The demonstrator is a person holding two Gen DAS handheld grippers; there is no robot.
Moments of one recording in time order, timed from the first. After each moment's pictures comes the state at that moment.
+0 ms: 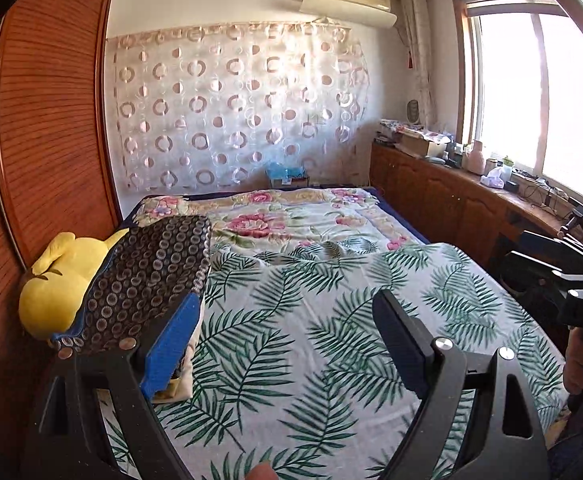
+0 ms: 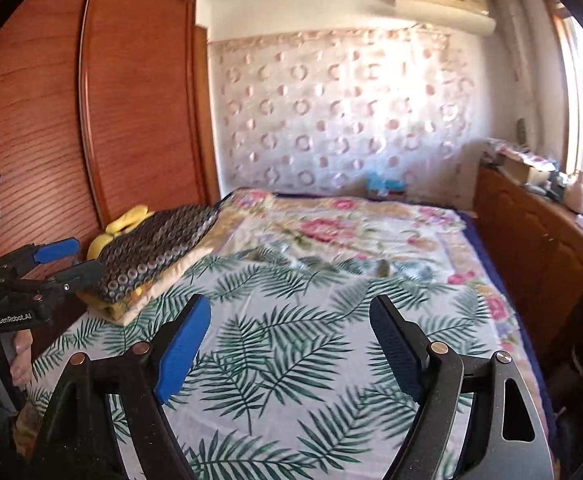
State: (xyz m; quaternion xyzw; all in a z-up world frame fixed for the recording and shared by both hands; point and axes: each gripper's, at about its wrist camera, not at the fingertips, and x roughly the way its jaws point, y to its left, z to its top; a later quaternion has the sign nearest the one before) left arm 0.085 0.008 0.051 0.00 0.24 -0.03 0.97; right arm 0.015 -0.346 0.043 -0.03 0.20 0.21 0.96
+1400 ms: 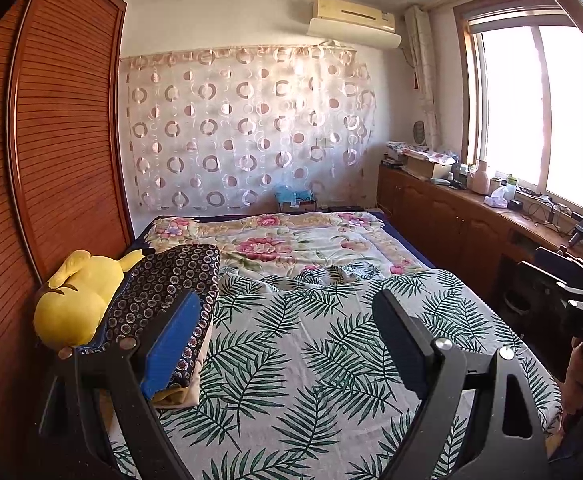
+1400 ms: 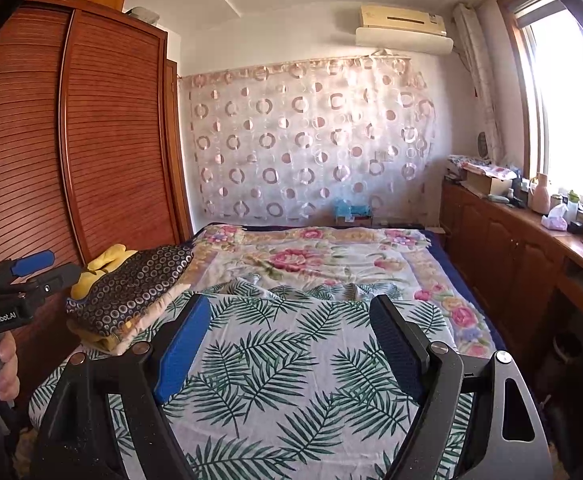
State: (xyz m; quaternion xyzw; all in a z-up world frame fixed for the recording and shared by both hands) left arm 0.057 -0.002 0.083 0.00 0.20 0.00 0.98; right arm -0.012 -0.318 0.026 0.00 0.17 0.17 0.97
